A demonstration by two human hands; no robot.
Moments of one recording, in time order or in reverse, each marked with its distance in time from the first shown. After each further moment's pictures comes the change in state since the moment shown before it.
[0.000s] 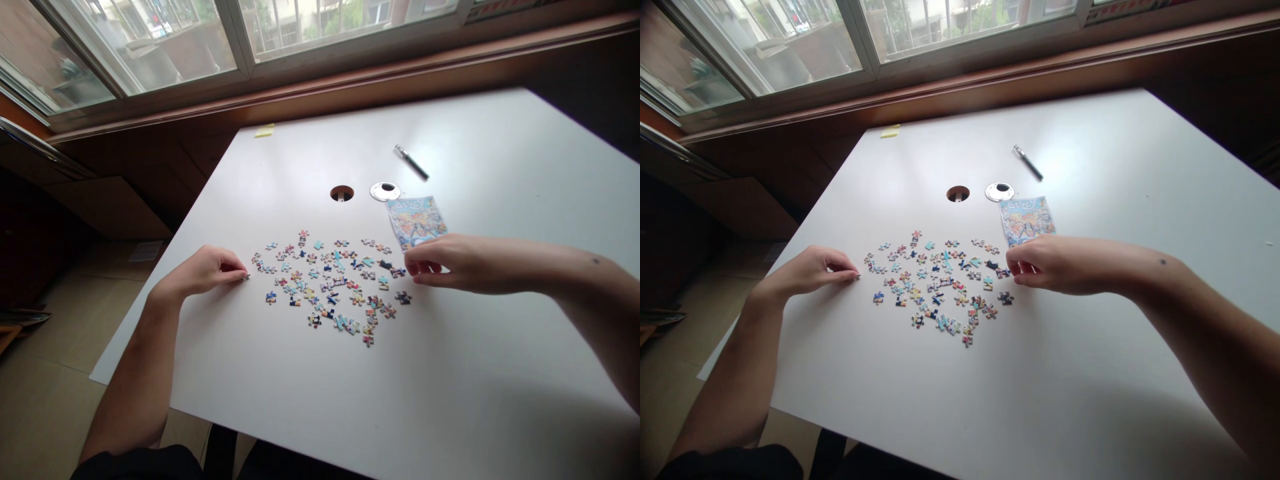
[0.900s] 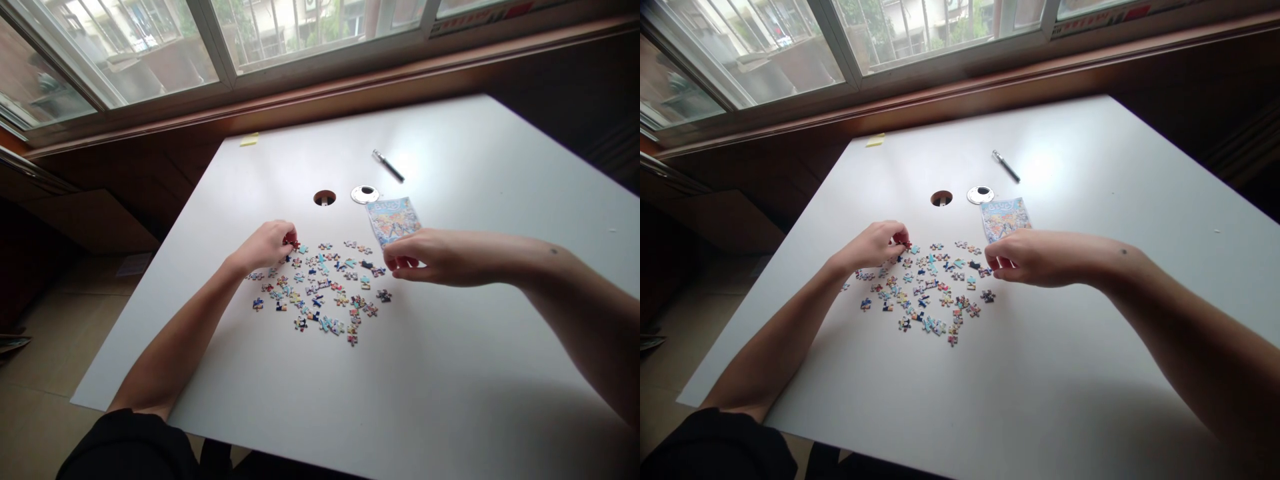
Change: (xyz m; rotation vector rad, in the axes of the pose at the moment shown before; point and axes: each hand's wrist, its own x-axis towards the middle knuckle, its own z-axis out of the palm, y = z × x) left_hand 0.113 0.094 0.031 0.079 0.125 0.254; right_hand -0.009 -0.001 -0.004 0.047 0.165 -0.102
